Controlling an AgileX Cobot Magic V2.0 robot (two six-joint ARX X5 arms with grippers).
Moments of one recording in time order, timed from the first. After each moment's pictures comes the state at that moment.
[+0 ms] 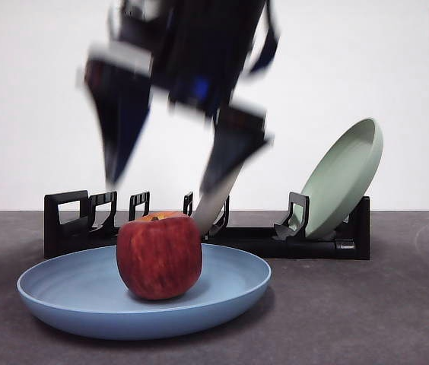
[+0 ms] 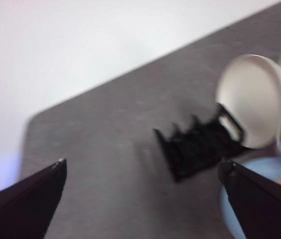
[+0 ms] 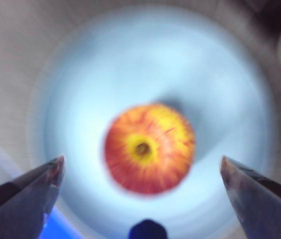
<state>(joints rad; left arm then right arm) -1.03 0.93 1.55 -1.27 -0.84 -0.19 0.91 1.75 1.42 -0.78 -0.04 0.09</state>
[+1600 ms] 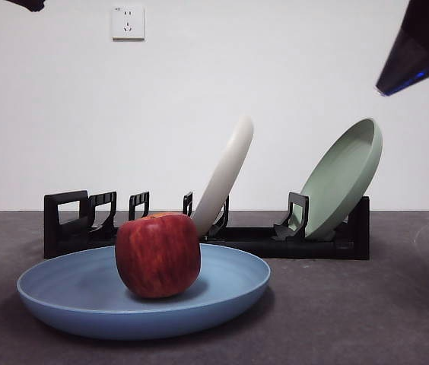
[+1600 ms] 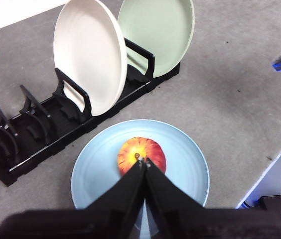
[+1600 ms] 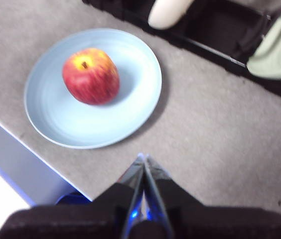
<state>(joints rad) -1.03 0.63 0.69 -0.55 -0.33 -0.14 0.81 0.79 0.74 -0.69 0.06 0.15</state>
